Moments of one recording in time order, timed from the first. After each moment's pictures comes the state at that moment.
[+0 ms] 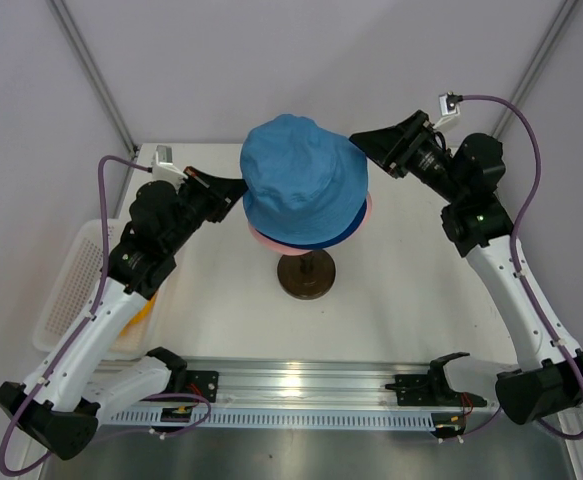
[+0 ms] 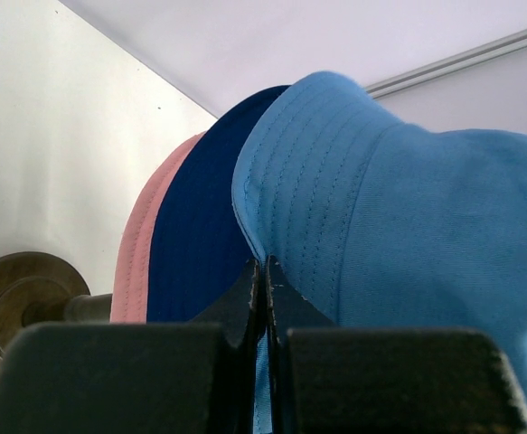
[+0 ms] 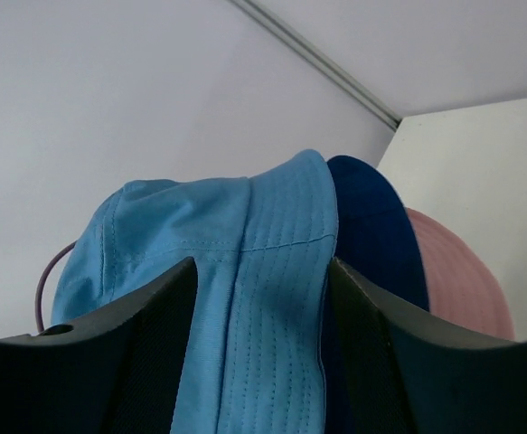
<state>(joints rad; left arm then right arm) -0.47 0.96 1.09 -0.24 0.00 -1.10 0.29 1.20 1.33 0.03 -0.50 1.00</state>
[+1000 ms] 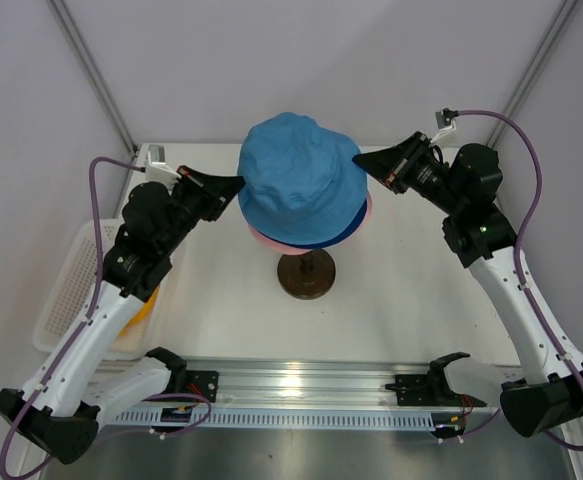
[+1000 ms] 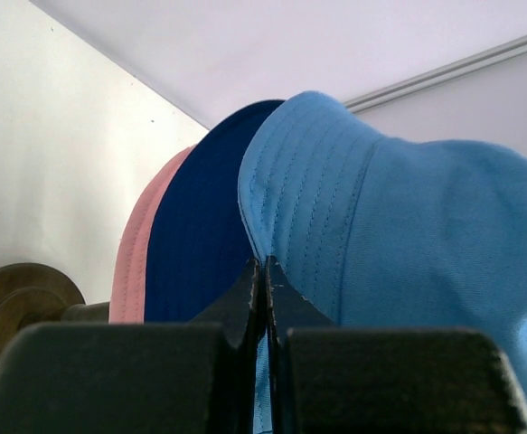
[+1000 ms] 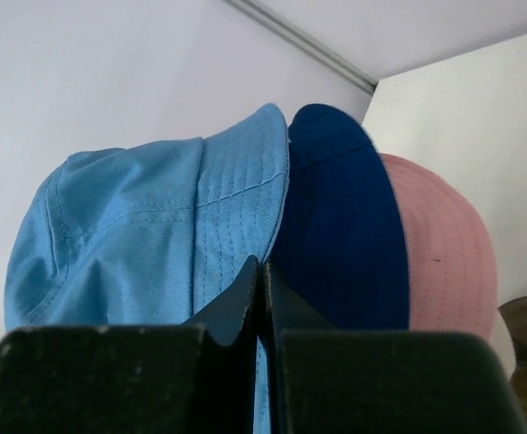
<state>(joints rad) -0.45 0.95 1.09 -0.23 0.00 -1.10 0.32 1.15 1.30 -0.11 -0.46 1.00</state>
